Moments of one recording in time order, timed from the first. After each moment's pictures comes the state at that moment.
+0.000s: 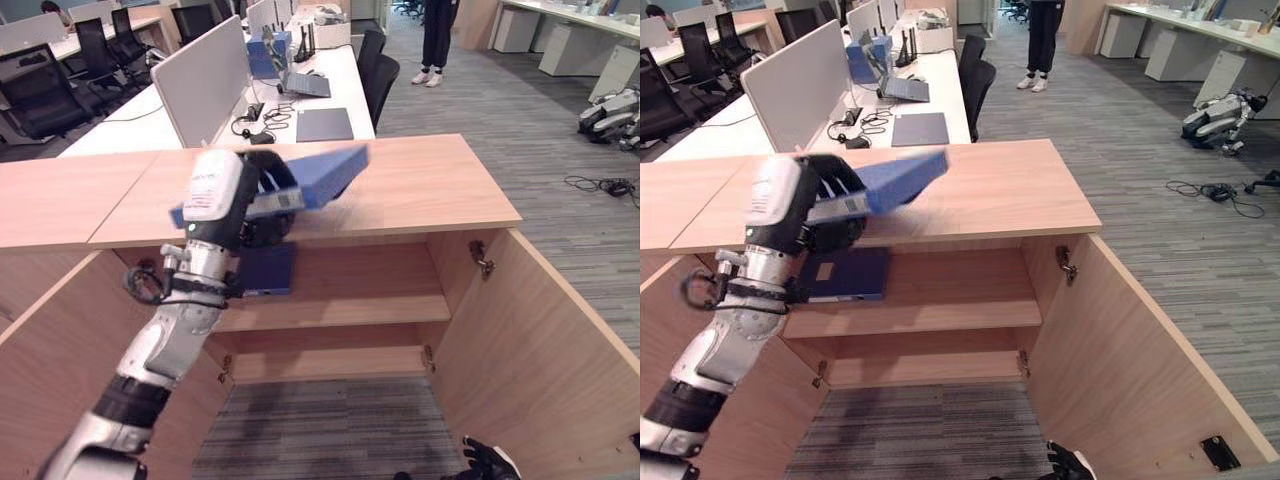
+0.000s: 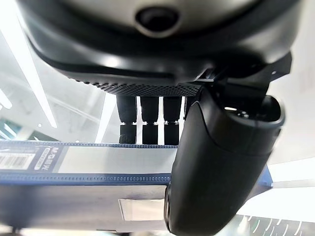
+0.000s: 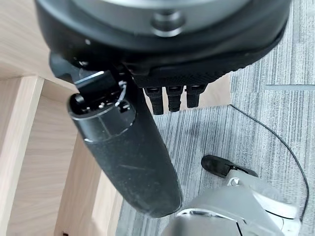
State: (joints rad) left arm -0.35 0.64 -0.16 -0.10 0.33 -0.15 0.34; right arm 0.16 -0.36 0.23 0.91 0.12 -0.06 -0.03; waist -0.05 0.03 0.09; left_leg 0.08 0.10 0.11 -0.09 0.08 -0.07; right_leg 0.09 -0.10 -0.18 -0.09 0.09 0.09
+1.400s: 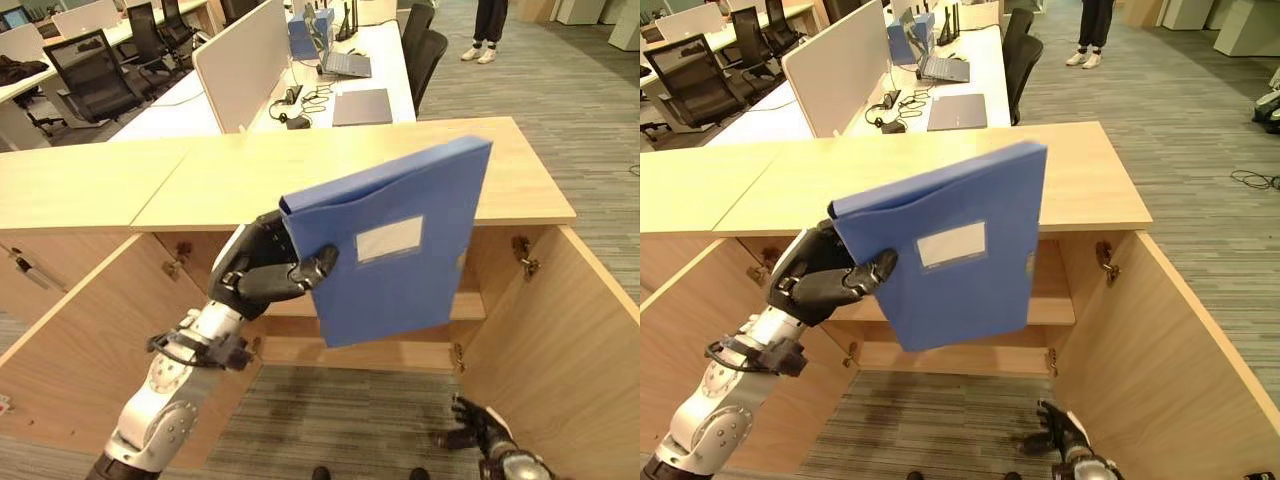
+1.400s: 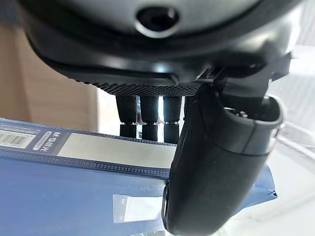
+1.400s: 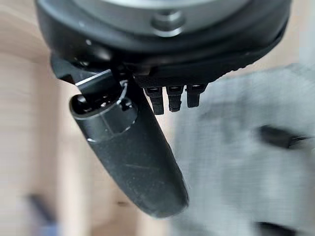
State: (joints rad) left arm 0.03 0.65 -0.15 -0.35 -0.84 -0.07 -0.10; right arm 0.11 -0.39 0.14 0.62 0.29 -0.03 0.00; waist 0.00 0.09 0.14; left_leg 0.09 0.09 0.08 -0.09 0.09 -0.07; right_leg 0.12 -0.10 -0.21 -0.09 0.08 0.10
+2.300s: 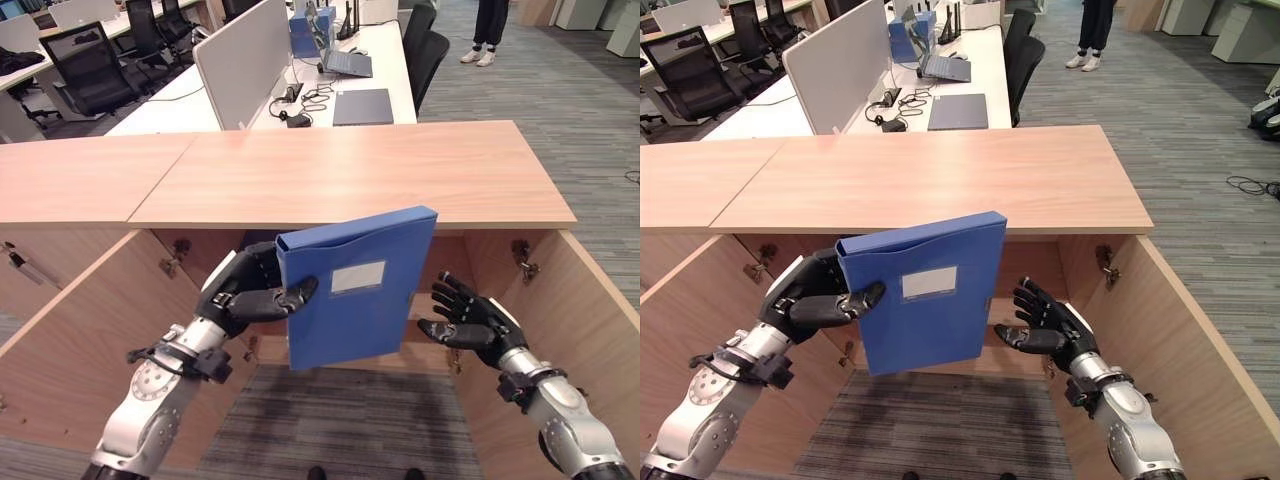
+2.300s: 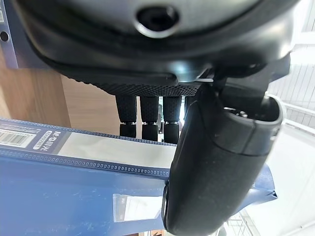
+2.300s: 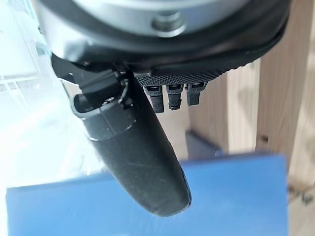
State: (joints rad) left arm 0.07 0.64 -0.07 -0.21 -0.73 -0.04 -0.26; right arm 0.03 -0.58 0.12 0.11 0.76 0.02 0.29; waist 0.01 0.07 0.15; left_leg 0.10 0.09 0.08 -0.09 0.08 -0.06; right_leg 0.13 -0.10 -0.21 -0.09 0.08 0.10
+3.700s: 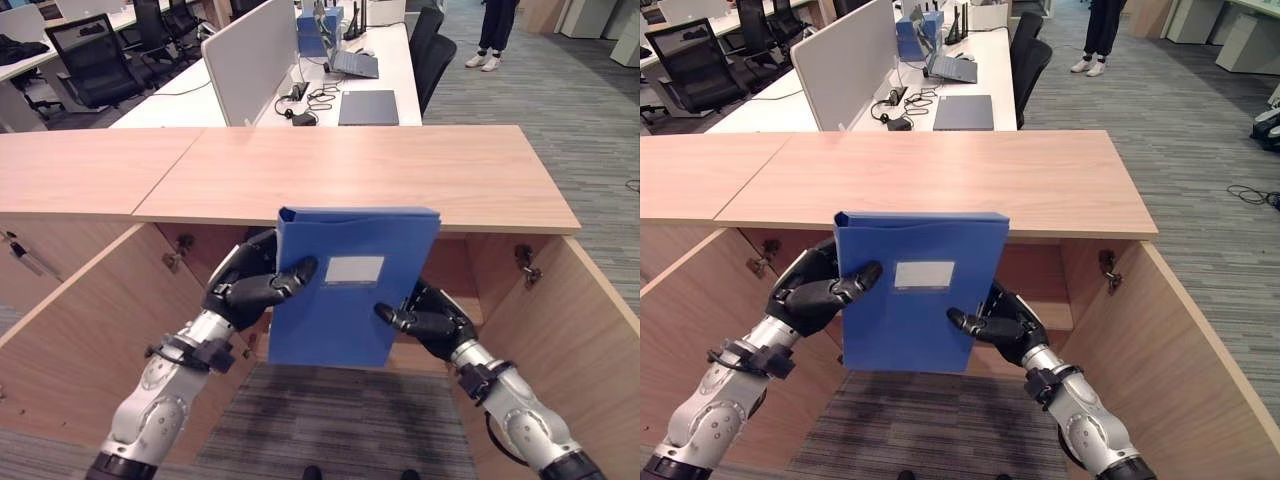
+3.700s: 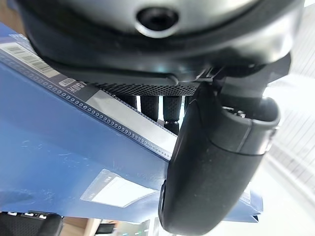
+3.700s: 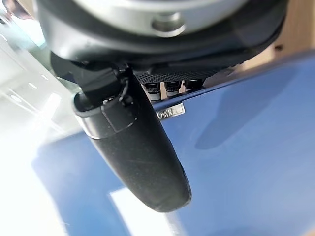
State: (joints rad) left arm 0.01 0.59 -0.11 -0.18 -1.07 -0.01 -0.27; right arm -0.02 -0.49 0.33 0.05 1.12 -0.09 0.24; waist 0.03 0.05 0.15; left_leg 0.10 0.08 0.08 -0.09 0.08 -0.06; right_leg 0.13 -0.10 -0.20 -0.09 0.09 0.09
